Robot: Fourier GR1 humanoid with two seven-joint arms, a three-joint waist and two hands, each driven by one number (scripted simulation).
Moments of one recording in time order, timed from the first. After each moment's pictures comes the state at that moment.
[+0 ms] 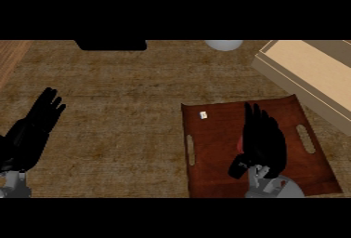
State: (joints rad) left arm -0.03 0.40 0.02 -1.60 0.39 0.07 0.19; right arm -0.19 -0.02 0.33 -1.78 1.13 0.45 1.01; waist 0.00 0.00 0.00
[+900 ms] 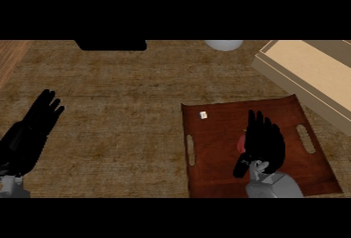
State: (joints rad) left arm -0.01 0.35 0.07 -1.66 0.34 0.03 0.24; right arm -0.17 -0.01 0.26 -1.65 1.16 0.44 0.97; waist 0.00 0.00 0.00
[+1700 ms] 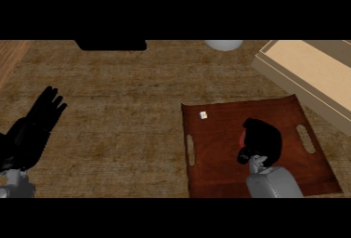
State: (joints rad) left arm -0.05 0.30 0.12 -1.63 0.29 -0.01 0.27; right arm -0.19 -0.03 0.23 -1.51 1.19 0.35 0.90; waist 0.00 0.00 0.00
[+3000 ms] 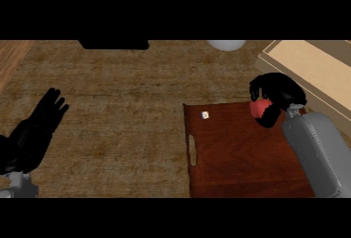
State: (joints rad) left arm -0.04 0.25 0.15 -1.64 0.24 -0.05 0.26; right arm -0.57 -0.32 0.11 -1.12 1.00 0.32 0.07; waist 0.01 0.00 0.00
